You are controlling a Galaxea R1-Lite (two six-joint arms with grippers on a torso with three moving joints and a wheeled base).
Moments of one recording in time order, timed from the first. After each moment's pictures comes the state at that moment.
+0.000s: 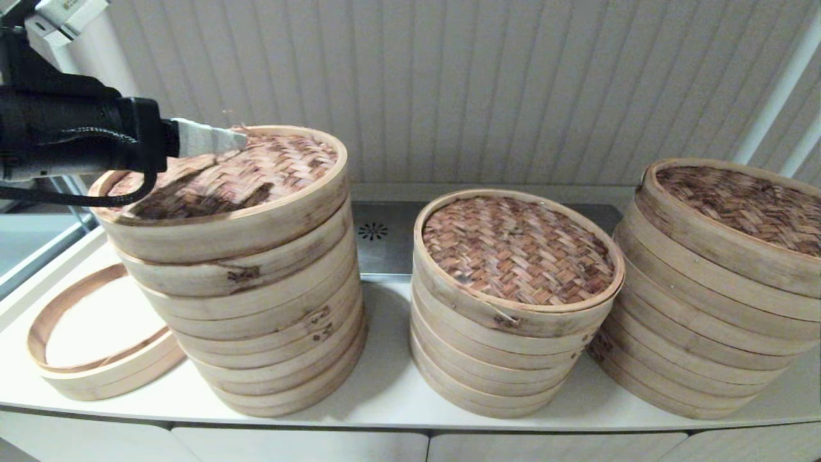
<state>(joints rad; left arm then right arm) -0.23 1.43 -1.37 0.16 -0.31 0.02 0.02 0.00 0.00 0.00 0.00 -0.05</state>
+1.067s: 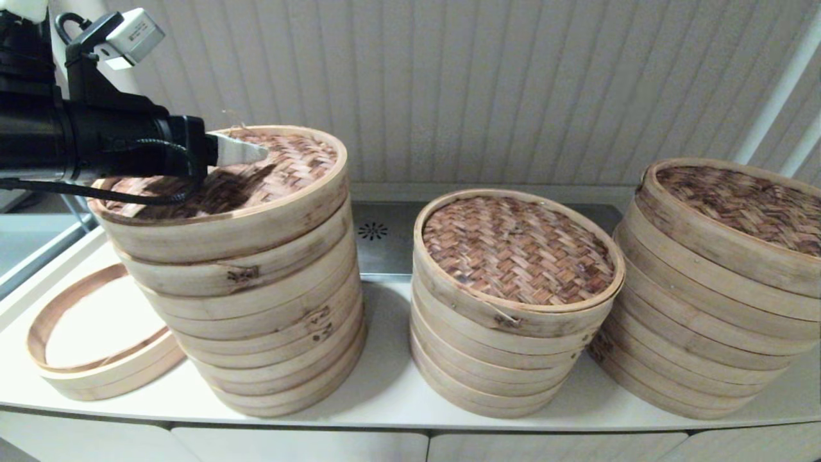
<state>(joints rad) -0.23 1.54 -1.42 0.15 -0.27 0.03 0.02 0.00 0.00 0.00 0.00 -0.05</state>
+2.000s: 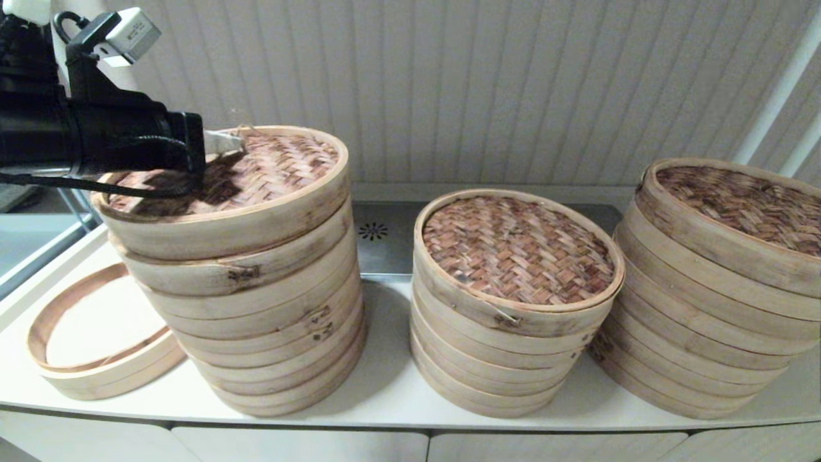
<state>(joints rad) -0.18 1.57 -1.43 0.09 -0.26 0.05 0.02 0.00 0.00 0.00 0.01 -0.05</state>
